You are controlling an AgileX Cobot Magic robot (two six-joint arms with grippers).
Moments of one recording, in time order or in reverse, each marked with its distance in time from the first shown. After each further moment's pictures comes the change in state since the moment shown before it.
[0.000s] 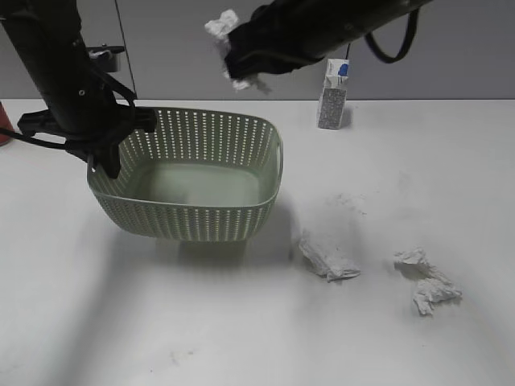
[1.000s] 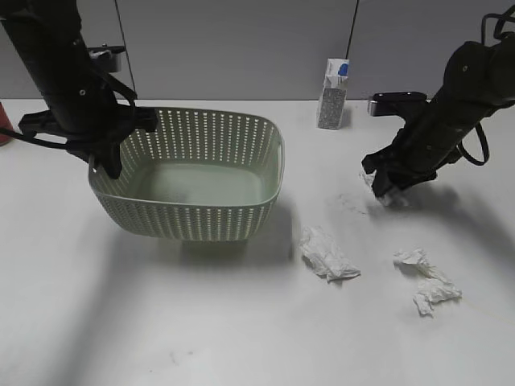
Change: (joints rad) left arm 0.000 0.000 0.000 -0.009 0.001 0.000; right arm -0.410 0.436 0.000 -0.402 0.072 0.302
